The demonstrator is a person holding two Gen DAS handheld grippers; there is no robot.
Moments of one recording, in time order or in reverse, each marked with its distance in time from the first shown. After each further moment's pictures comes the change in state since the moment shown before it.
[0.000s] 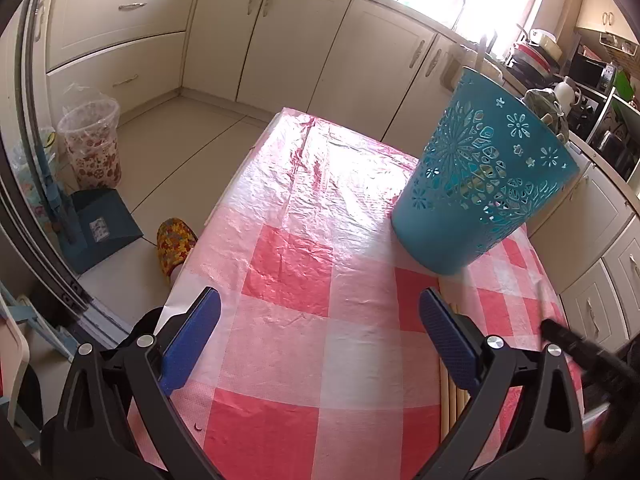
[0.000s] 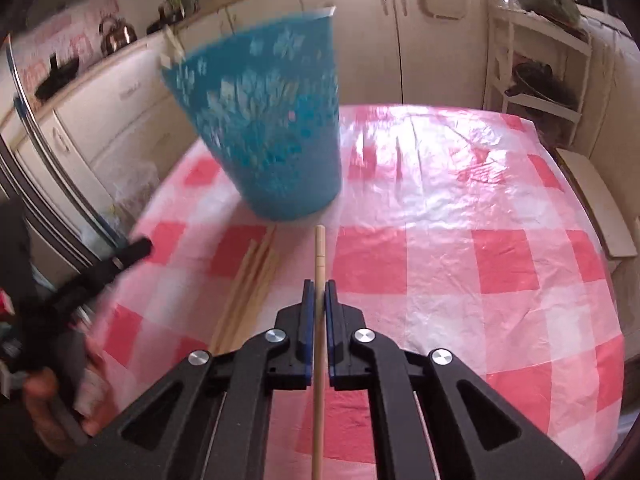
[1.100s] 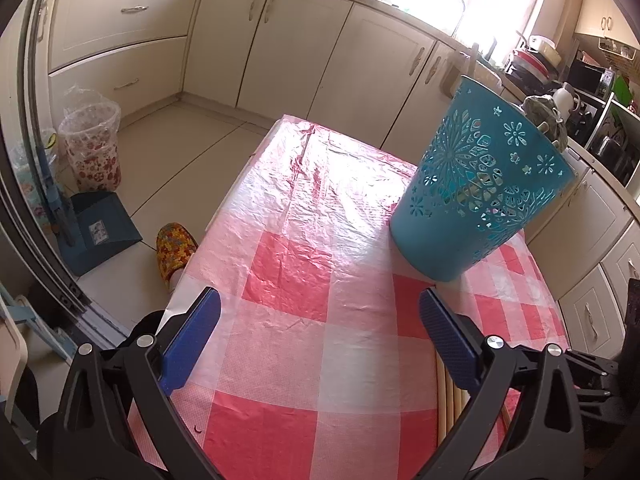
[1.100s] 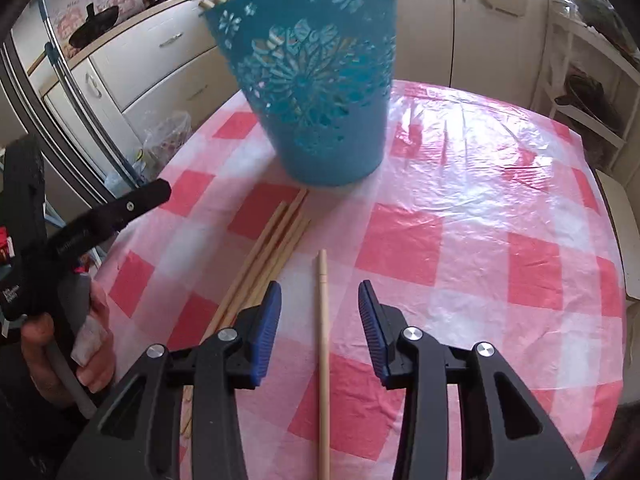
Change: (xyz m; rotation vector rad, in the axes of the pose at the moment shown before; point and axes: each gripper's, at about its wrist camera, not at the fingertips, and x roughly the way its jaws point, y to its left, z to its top) left arm -0.002 0.003 0.000 -0.005 -0.024 -0.005; right arm 0.034 0.020 -0.006 -0.223 0.196 0.035
